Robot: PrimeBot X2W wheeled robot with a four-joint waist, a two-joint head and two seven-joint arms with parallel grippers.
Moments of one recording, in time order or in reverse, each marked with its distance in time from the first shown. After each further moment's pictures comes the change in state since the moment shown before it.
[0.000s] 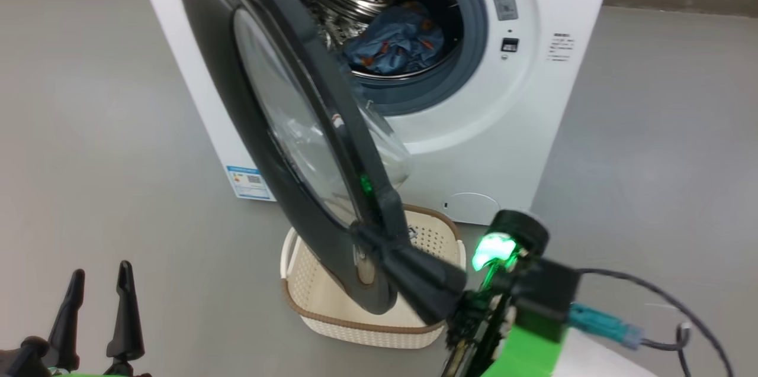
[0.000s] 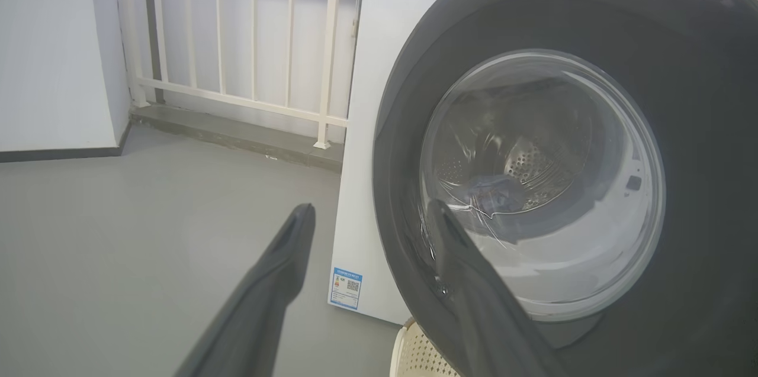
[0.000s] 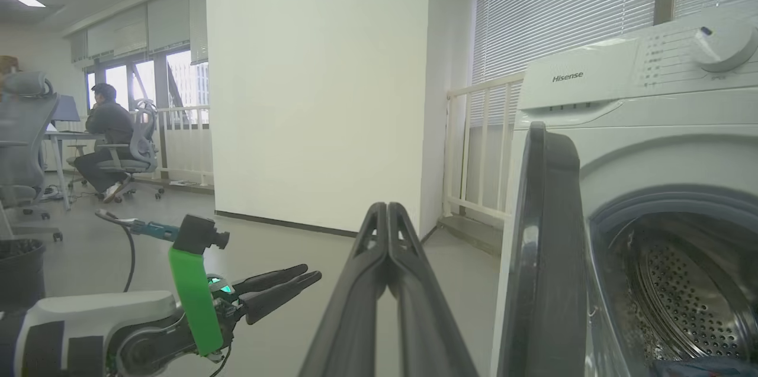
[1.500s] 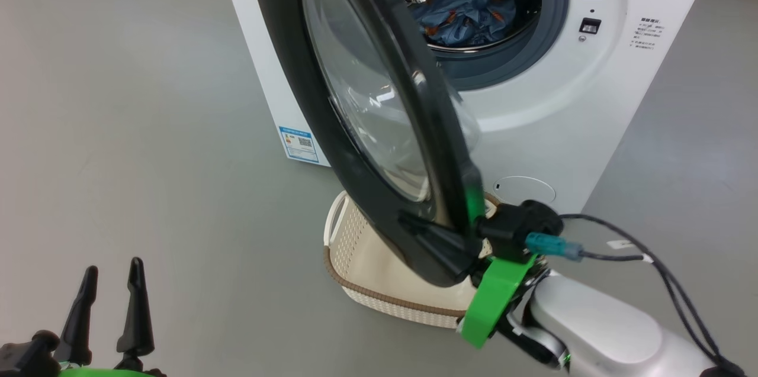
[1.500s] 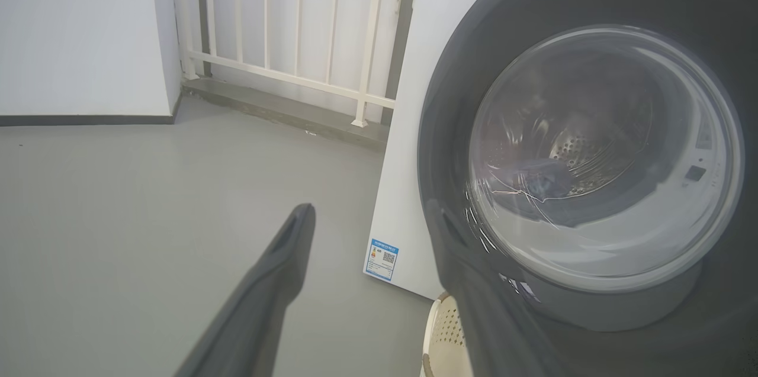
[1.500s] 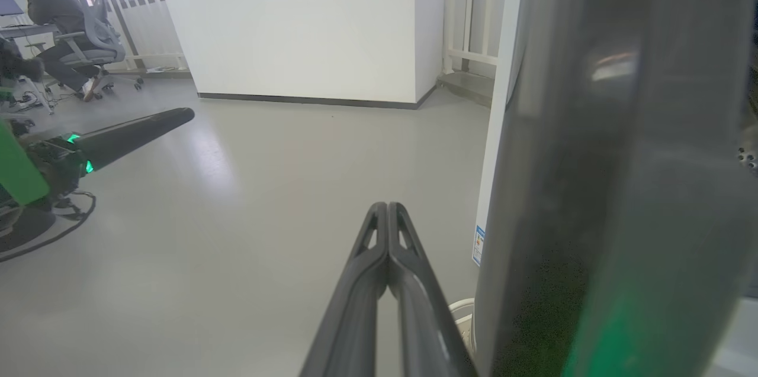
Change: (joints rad) left arm -0.019 -0.002 -0.035 0.023 -0.037 0.000 0.000; right arm -0.225 -0.036 0.225 0.518 0.192 0.006 0.000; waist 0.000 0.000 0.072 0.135
